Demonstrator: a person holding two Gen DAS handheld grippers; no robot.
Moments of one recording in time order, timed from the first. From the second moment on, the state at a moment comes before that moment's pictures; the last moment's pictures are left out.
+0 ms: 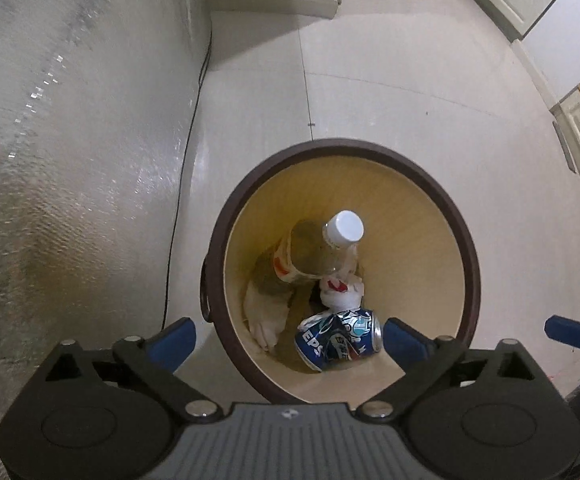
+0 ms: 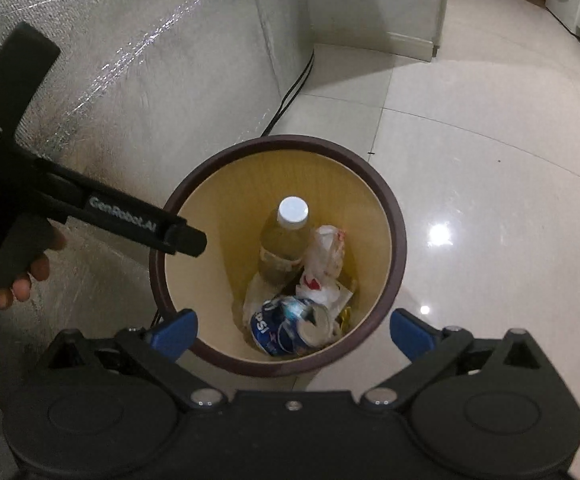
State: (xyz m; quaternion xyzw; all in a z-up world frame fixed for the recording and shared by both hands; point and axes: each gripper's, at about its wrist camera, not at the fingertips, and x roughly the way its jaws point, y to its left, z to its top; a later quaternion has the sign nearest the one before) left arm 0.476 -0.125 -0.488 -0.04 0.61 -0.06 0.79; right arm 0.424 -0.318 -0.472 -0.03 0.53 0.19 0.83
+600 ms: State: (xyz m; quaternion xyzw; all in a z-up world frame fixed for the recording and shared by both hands) left arm 0.418 -0.106 -0.406 -0.04 0.56 -0.04 0.82; right arm 0.382 -0.330 -0.411 -0.01 0.51 0.15 0.85
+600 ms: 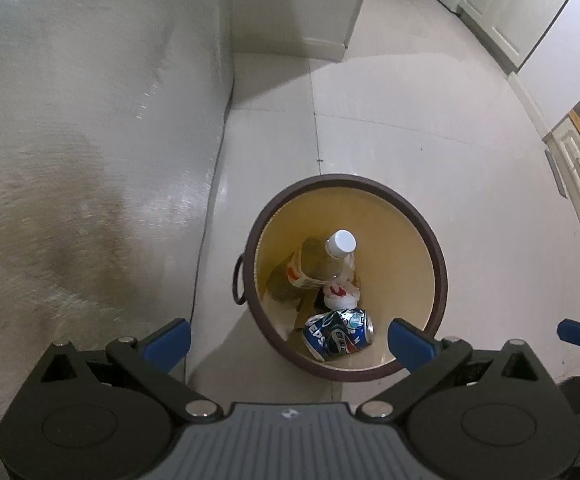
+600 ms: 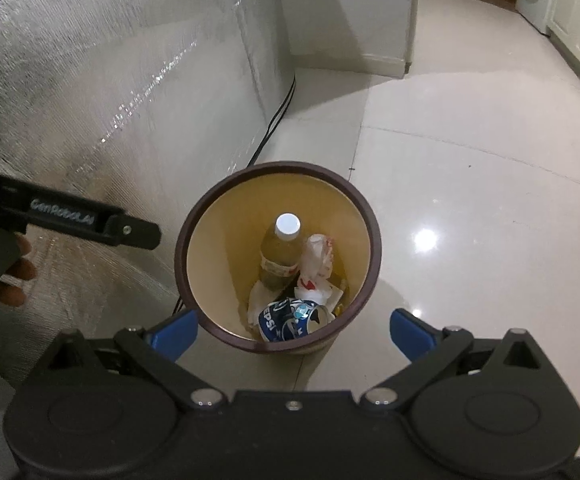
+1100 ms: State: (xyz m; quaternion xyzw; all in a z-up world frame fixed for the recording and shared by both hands) left arm 0.341 -0.092 -0.319 -0.03 0.51 -0.05 0.86; right arm 0.320 -0.345 -0.338 0.03 0.48 0.09 0.87
